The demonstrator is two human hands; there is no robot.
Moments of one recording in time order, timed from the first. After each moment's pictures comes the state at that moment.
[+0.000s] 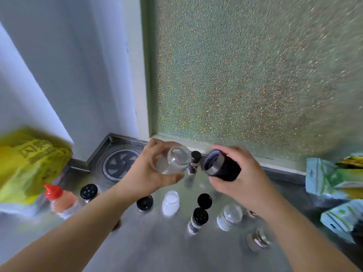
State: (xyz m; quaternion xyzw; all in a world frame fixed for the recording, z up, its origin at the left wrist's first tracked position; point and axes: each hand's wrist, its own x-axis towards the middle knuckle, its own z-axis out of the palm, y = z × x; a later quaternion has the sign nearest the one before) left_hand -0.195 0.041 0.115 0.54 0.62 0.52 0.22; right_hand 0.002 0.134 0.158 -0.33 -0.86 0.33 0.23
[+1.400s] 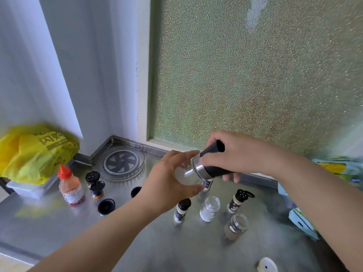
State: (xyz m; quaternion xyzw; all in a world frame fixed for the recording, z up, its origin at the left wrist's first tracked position) left_hand -0.078 -0.019 0.173 0.52 0.67 0.50 0.17; right_hand 0.037 0.090 0.276 -0.33 -0.91 0.26 -0.06
